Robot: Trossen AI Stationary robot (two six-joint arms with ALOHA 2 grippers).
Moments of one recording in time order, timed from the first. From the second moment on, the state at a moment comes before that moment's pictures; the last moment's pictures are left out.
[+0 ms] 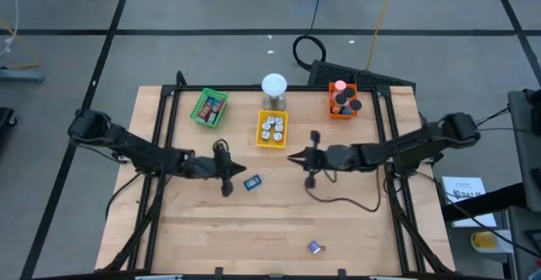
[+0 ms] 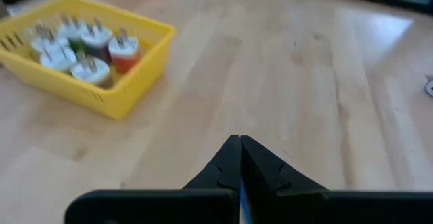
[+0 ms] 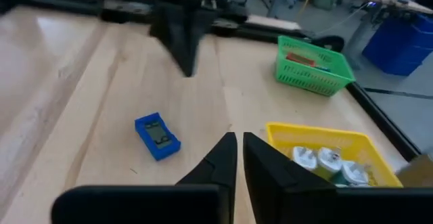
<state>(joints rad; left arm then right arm) -0.24 1.28 0.39 0.40 -0.35 -0.34 0.15 1.39 0.66 0.40 0.31 -0.08</state>
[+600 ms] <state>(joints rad) -0.37 1.53 0.75 -0.08 -0.39 -0.70 0.17 1.23 0.51 0.57 0.31 -0.06</state>
